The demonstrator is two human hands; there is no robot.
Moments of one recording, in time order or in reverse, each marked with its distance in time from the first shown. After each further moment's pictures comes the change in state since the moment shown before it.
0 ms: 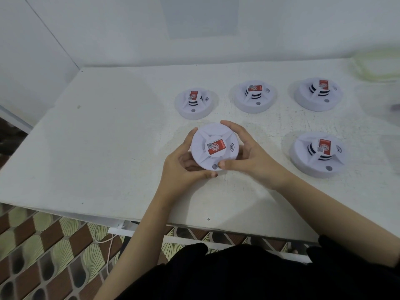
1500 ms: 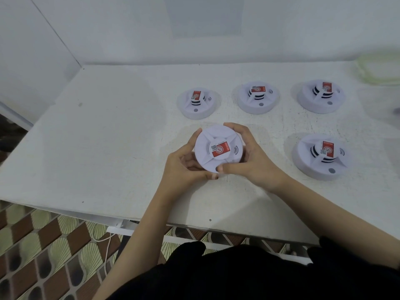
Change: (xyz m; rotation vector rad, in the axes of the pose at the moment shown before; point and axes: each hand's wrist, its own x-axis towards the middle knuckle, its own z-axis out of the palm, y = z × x) left_hand 0.003 -0.008 -0.004 -0.054 -0.023 -0.019; right_hand 0.003 0.008 0.006 -0.159 0.088 -0.103
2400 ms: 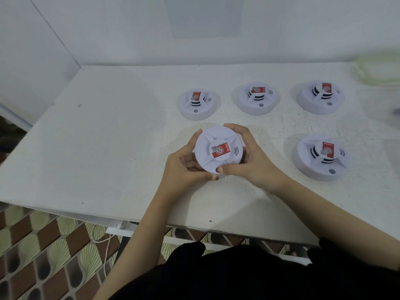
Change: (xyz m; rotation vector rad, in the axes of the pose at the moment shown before) left_hand 0.001 -0.001 -0.001 0.000 -0.012 0.002; right_hand 0.001 0.002 0.000 -0.011 0.001 0.009
